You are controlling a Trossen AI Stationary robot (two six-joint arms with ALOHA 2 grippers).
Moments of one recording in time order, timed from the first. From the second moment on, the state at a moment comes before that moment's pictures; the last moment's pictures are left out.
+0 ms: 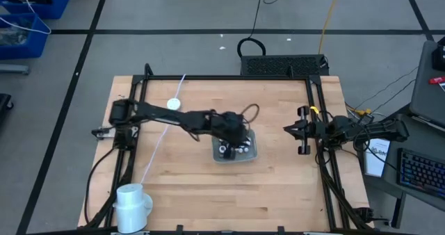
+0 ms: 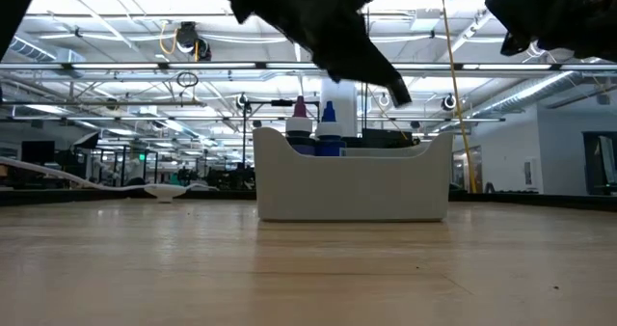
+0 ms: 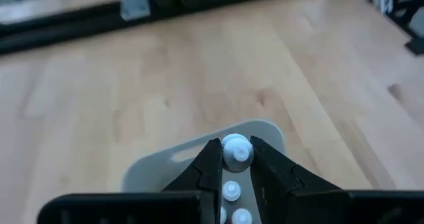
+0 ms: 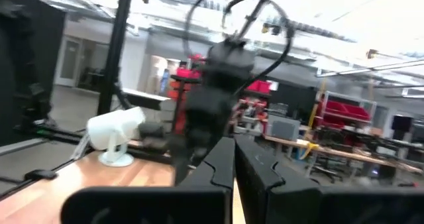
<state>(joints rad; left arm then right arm) 0.00 1.89 1.40 -0.12 0.16 0.21 0.08 0.17 0.02 0.46 0.03 -0.23</state>
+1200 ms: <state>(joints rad) -0.02 2.06 1.46 -0.14 0.03 0.20 0.08 0.17 0.02 0.45 0.06 -0.20</state>
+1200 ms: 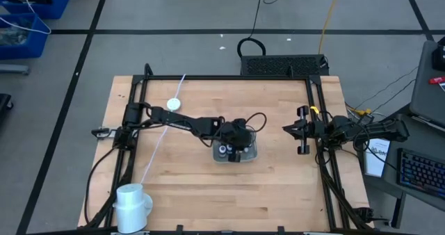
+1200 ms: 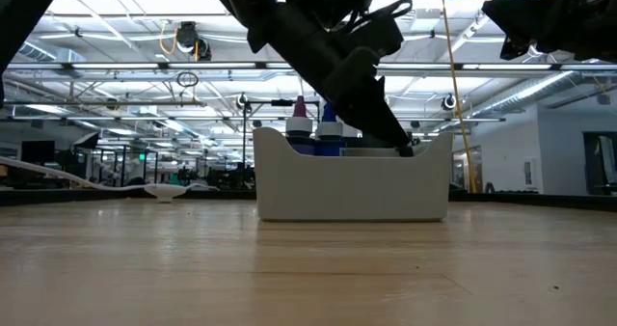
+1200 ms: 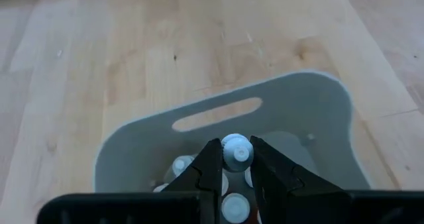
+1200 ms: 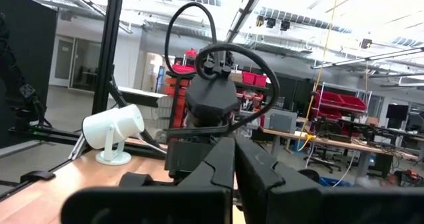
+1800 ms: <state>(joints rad) -0.04 2.08 1.46 -0.10 0.05 0.31 0.08 0.17 0.02 0.44 0.05 -0.19</state>
